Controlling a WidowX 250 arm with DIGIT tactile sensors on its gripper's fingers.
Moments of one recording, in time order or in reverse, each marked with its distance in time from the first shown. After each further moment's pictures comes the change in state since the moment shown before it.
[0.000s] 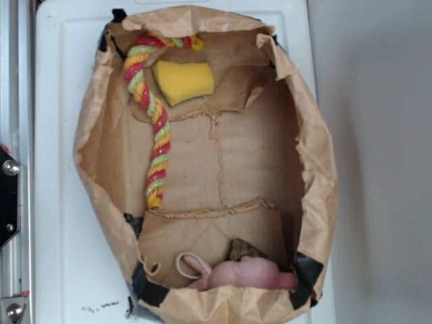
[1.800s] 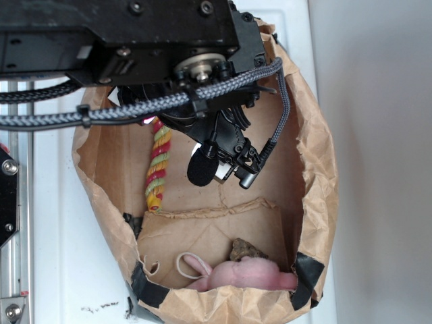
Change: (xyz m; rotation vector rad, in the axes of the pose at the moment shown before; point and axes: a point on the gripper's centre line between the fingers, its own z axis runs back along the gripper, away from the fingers) arm 0.107 0.037 -0.110 -0.004 0.023 0.780
